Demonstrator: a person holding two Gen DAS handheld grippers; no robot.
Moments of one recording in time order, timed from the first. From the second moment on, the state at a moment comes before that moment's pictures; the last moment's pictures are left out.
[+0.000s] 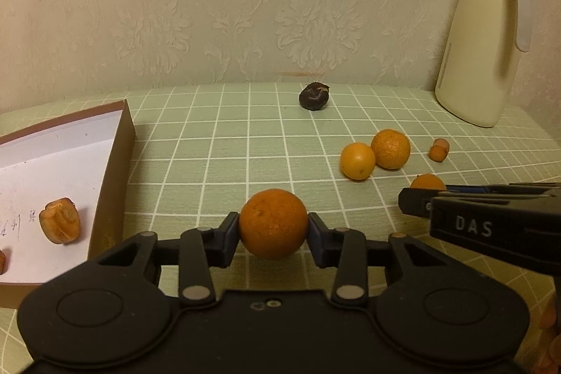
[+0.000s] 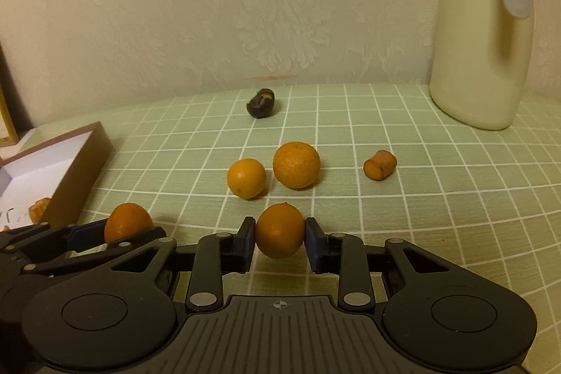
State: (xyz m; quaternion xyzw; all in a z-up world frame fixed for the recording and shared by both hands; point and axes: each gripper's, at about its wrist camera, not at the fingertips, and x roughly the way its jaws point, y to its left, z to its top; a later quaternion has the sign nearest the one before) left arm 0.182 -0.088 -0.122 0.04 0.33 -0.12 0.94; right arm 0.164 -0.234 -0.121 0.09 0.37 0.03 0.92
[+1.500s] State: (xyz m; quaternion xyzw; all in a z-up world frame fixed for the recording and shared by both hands) left arm 0.089 0.012 -0.056 0.01 0.27 -0.07 0.96; right arm 0.064 -0.139 -0.051 0.05 0.30 0.15 0.94
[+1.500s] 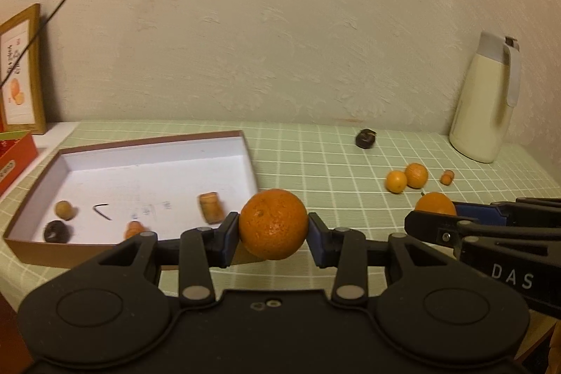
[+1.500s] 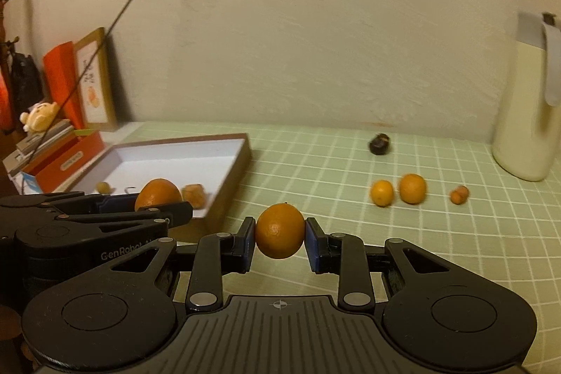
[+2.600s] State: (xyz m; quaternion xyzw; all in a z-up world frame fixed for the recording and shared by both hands) left arm 0.086 0.146 -0.035 -0.03 0.25 0.08 0.96; right arm 0.092 -0.050 -0.044 0.04 0.26 0.24 0.93
